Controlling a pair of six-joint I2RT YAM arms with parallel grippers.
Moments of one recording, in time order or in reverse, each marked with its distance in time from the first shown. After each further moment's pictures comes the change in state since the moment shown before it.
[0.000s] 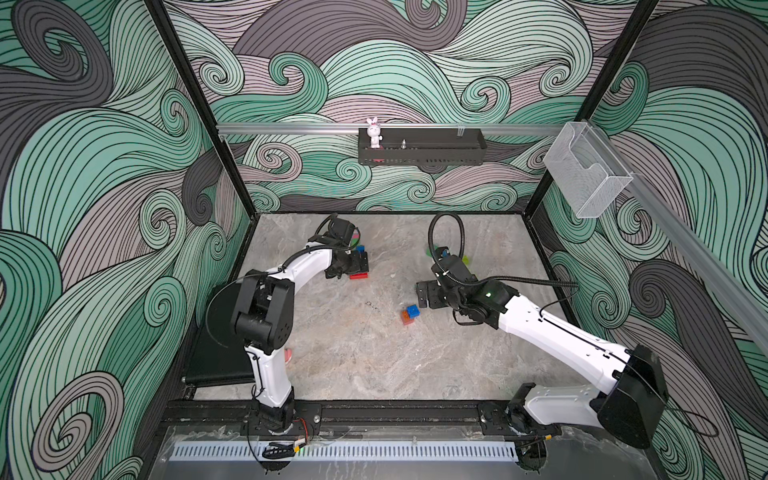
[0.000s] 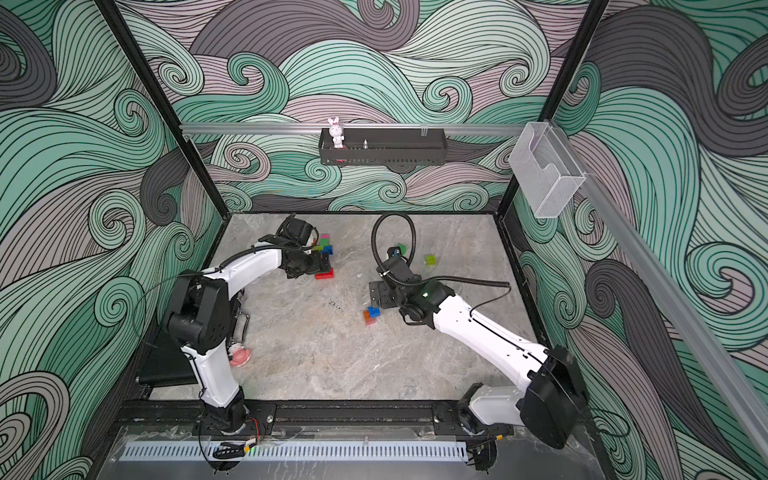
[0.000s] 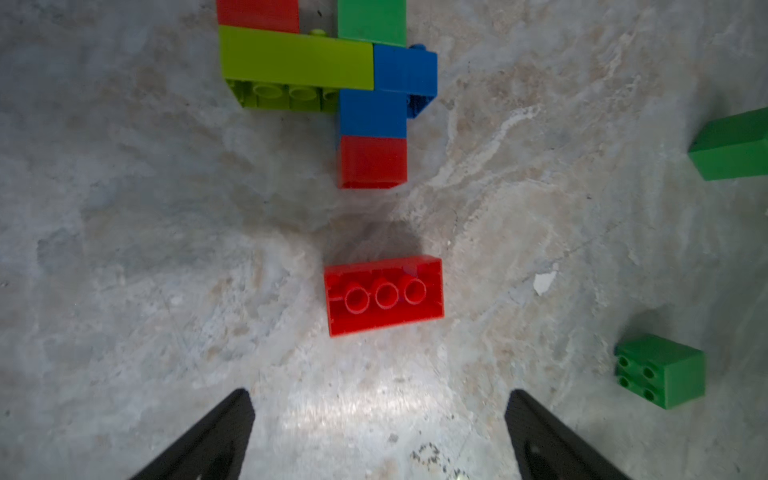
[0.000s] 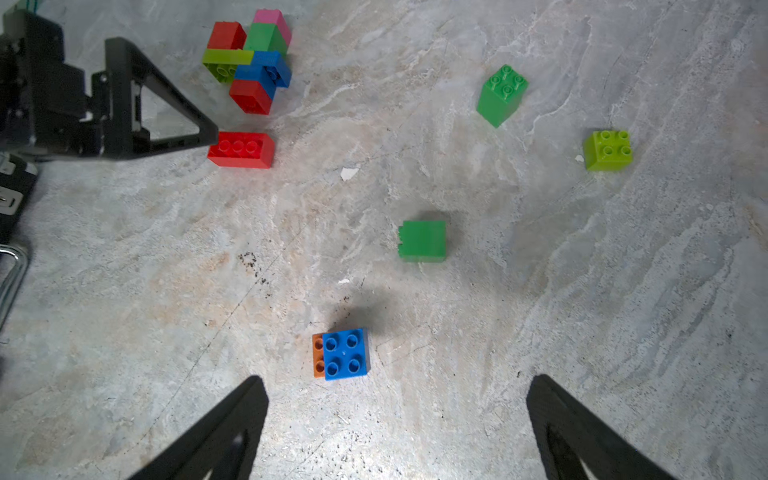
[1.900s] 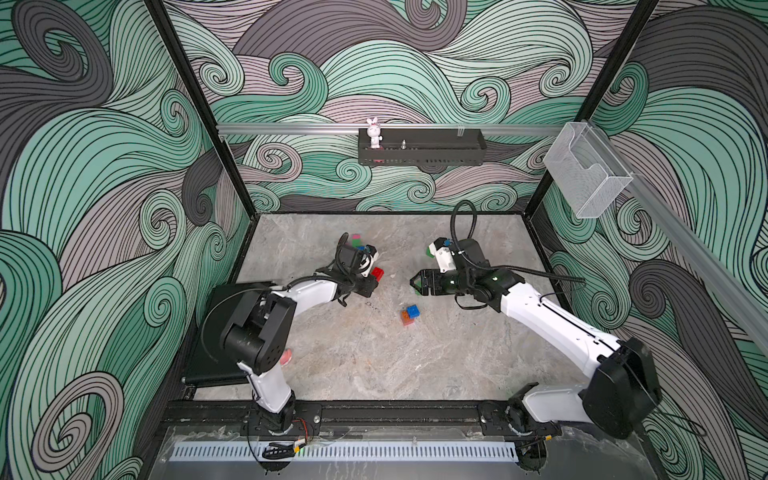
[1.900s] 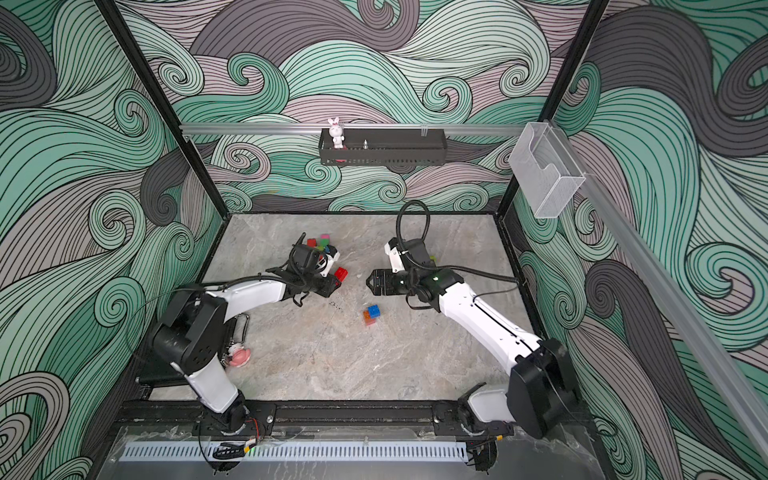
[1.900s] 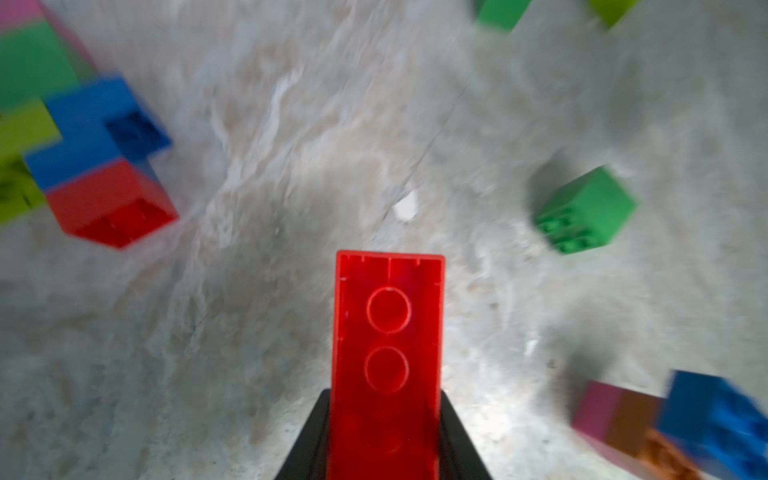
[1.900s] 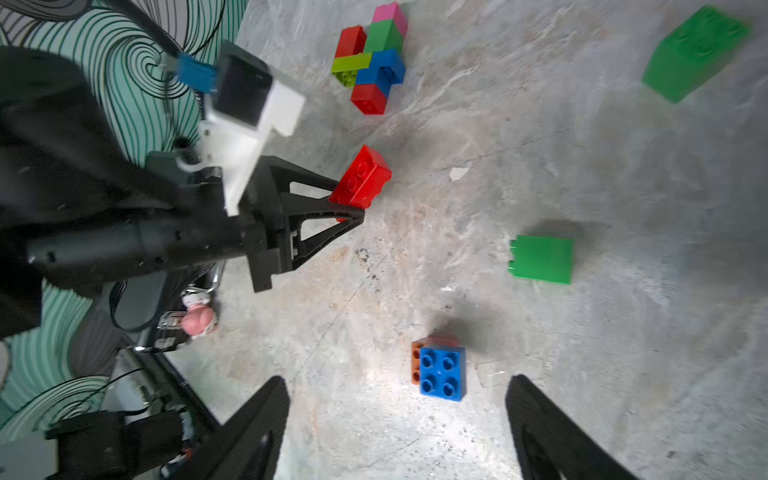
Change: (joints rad) left arm -0.162 -0.255 -0.440 0.518 0.133 0.389; right arm -0.217 0.111 0.068 0.126 -0.601 -0.006
